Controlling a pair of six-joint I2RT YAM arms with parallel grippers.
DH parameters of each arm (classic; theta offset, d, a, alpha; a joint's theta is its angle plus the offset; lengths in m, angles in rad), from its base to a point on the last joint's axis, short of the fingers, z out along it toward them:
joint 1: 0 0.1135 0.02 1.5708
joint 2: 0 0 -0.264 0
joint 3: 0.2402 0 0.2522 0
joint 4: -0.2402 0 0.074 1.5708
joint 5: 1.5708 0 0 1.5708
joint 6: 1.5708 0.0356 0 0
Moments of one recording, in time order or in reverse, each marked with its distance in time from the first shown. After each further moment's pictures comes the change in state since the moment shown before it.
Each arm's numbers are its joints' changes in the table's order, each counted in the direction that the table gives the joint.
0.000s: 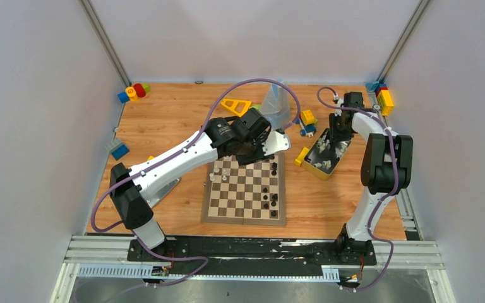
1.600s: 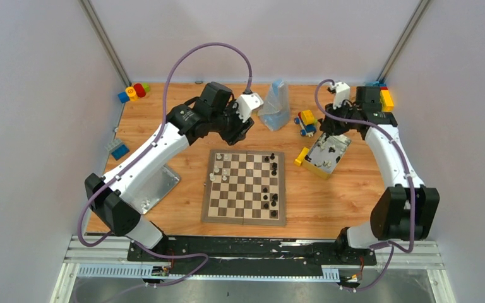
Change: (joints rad) left arm 0.244 0.130 -0.053 0.172 0.192 -0.169; right arm 0.038 0.437 -0.070 -0.103 -0.370 -0.226
